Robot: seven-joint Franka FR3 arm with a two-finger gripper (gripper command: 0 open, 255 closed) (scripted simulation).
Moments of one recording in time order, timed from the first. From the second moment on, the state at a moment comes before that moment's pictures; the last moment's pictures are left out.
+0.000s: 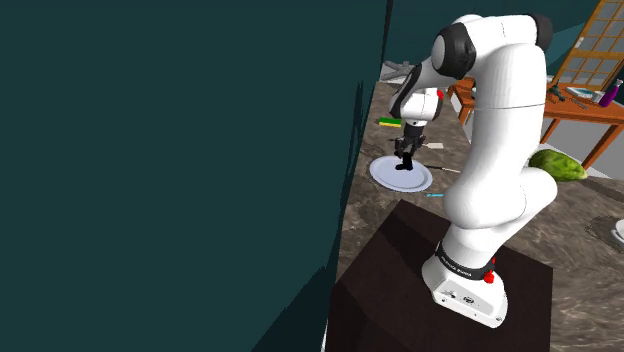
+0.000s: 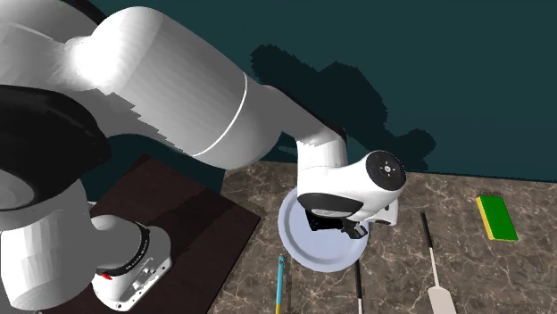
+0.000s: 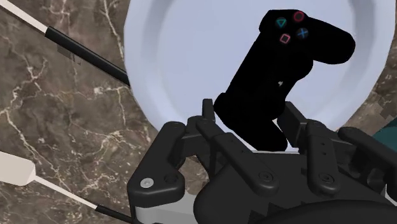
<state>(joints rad) -0.55 0.39 -0.39 -2.13 0.26 2.49 -0.55</state>
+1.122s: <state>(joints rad) -0.59 0.50 -0.34 -2.12 0.33 2.58 -0.60</state>
